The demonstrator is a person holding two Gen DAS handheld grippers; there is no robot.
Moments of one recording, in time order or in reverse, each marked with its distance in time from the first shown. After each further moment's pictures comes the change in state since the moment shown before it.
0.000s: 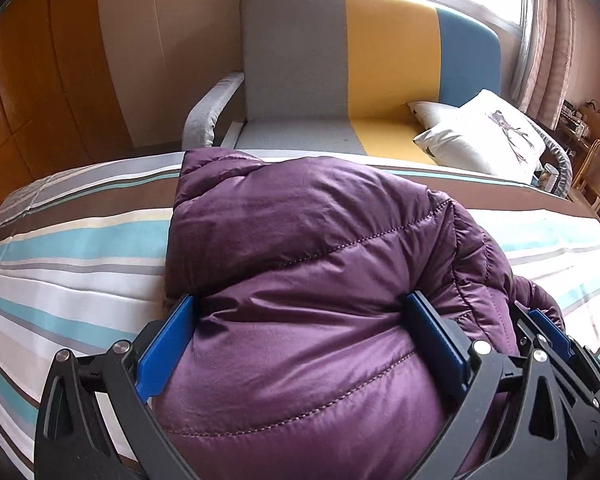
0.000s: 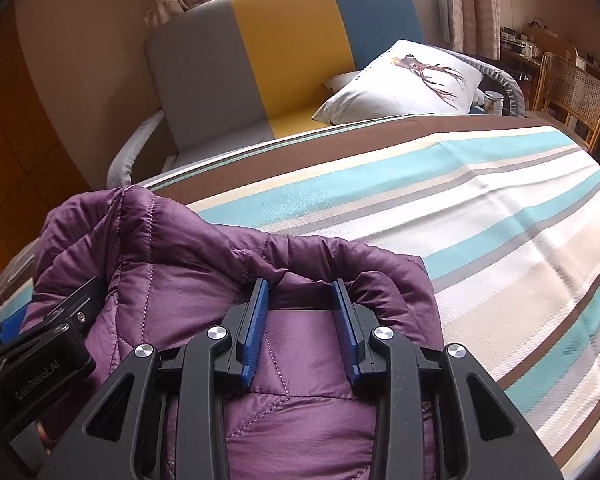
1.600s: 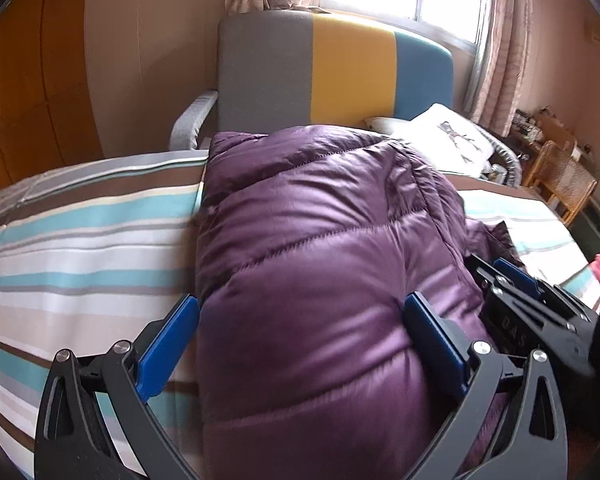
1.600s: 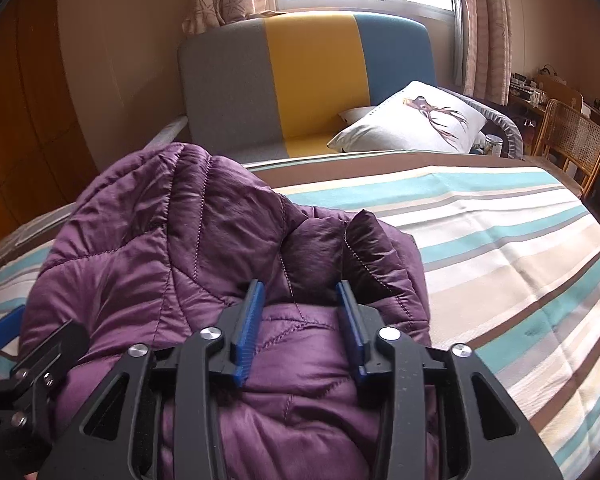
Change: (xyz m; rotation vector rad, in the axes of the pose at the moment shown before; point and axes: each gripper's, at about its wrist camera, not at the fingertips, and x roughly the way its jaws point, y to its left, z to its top) left arm -0.079 0.037 -0.065 0.025 -0.093 -0.174; right arm -0.059 0.016 -0.031 -0.126 -0.106 -0.011
